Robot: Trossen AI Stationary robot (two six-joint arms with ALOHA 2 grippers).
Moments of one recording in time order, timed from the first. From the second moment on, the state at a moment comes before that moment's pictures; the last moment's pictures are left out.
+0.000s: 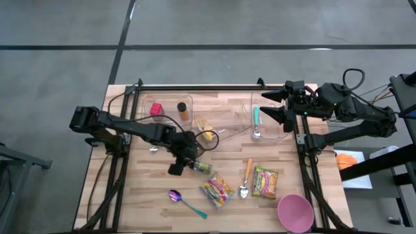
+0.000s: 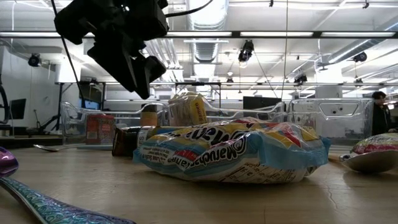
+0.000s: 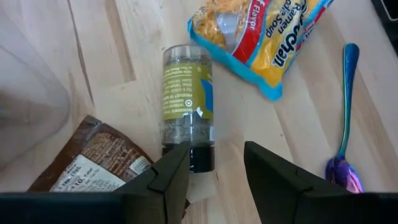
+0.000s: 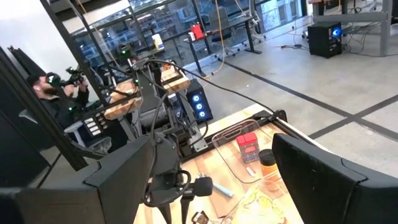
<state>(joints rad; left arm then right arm) -0.08 1.55 0.98 -0.50 0.26 0.12 0.02 0.87 1.21 -0.42 0.21 0.39</state>
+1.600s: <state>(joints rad) -0.10 1.71 0.93 -0.37 0.18 0.10 0.01 0.81 1.21 -0.51 0.26 0.39</state>
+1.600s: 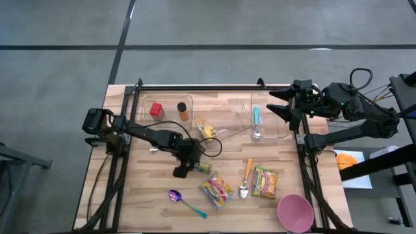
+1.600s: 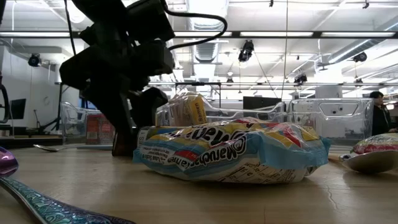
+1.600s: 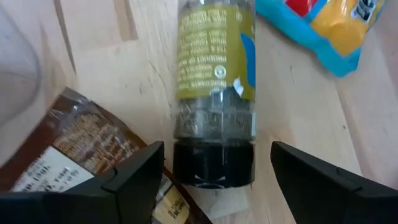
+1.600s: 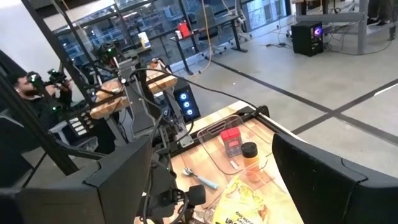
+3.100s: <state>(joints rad) -0.12 1.72 0.91 -0.32 0.24 0.10 0.01 0.81 1.21 -0.49 0.25 0.40</state>
